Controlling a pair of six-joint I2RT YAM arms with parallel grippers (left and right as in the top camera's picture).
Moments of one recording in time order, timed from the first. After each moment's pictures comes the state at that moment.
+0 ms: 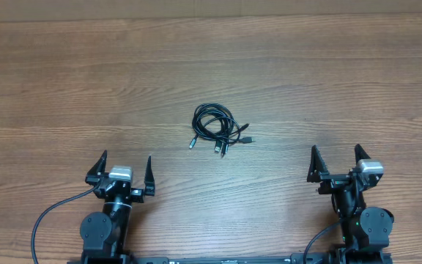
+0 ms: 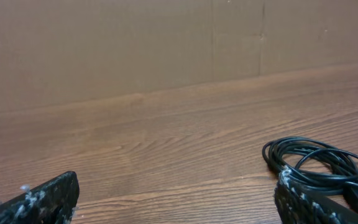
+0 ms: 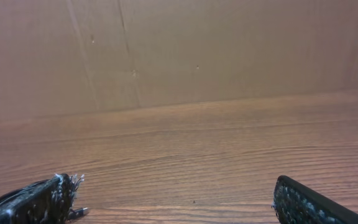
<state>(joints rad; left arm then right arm) -0.04 0.01 0.01 -0.07 0.05 0.11 0.00 0.01 0.02 -0.03 -0.07 0.12</state>
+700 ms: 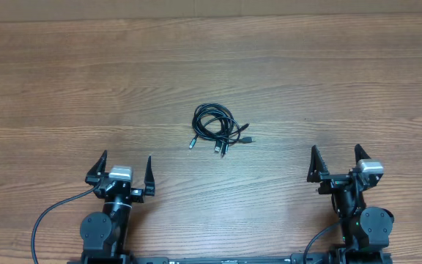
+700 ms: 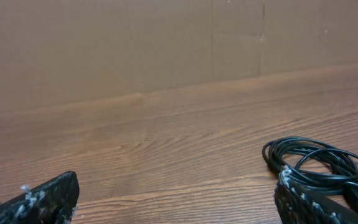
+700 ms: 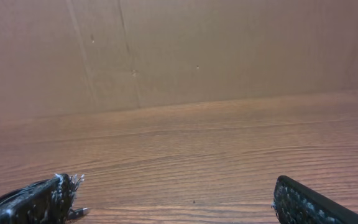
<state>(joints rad) -0.04 0.01 0.01 -0.07 0.05 0.11 0.00 0.01 0.02 -0.03 -0.07 0.12</state>
